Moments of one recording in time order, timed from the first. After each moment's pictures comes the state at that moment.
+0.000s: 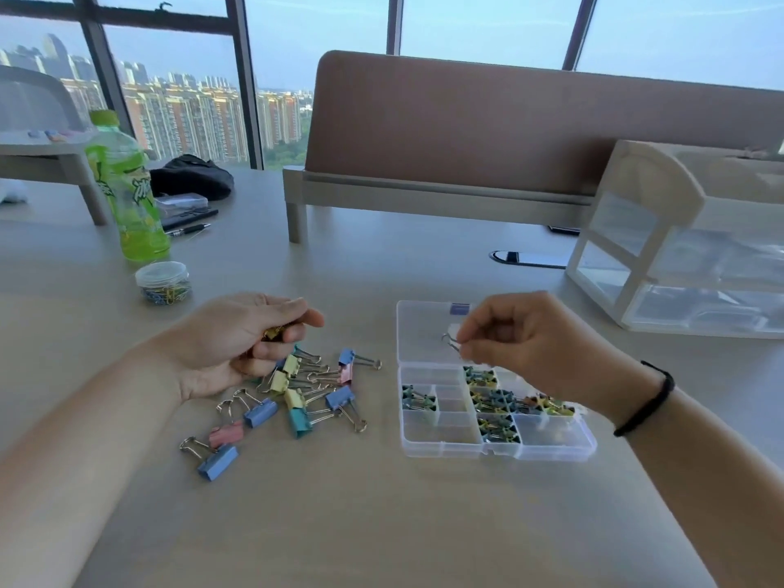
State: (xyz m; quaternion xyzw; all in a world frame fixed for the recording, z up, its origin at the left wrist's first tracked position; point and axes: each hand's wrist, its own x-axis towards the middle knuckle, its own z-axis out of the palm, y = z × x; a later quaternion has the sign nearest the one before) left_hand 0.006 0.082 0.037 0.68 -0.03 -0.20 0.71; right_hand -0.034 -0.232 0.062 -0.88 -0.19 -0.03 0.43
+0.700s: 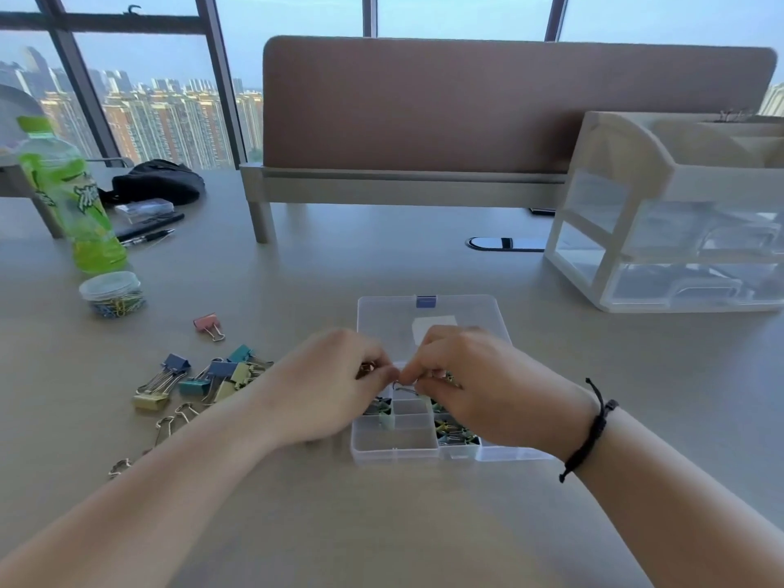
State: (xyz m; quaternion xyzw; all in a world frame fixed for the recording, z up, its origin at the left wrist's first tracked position) left_hand -0.018 -0.041 0.022 0.94 -0.23 -0.01 0.26; right_hand -0.041 -0.235 0.039 -0.95 -0.24 -0.01 0.19
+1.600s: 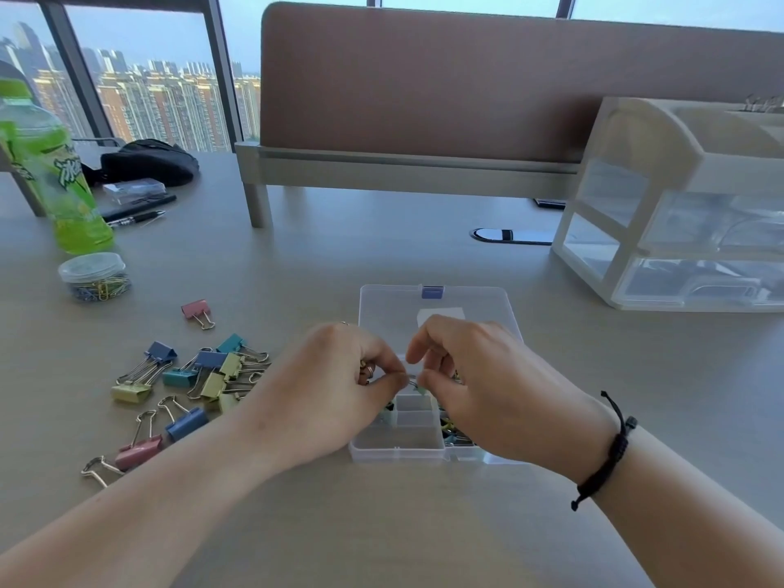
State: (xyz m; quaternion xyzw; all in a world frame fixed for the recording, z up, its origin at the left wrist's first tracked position) left_hand -0.034 -0.043 0.016 0.91 -0.21 0.07 0.35; right_hand -0.044 -0.230 0.028 -0.95 -0.17 -0.05 0.24
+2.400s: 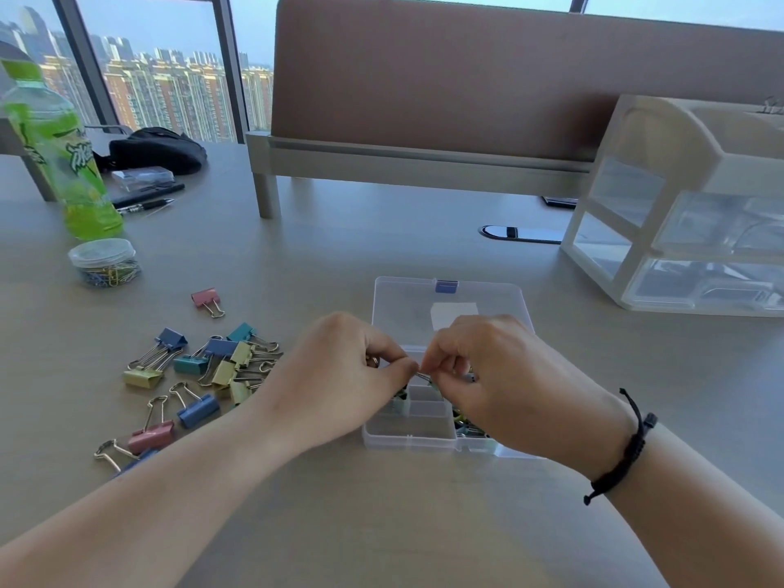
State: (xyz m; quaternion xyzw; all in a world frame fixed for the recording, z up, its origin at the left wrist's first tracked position) left_hand -0.031 -0.043 0.015 0.90 -0.18 0.04 0.39; right_hand -0.046 -0.229 0.032 -0.96 -0.20 -0.07 0.19
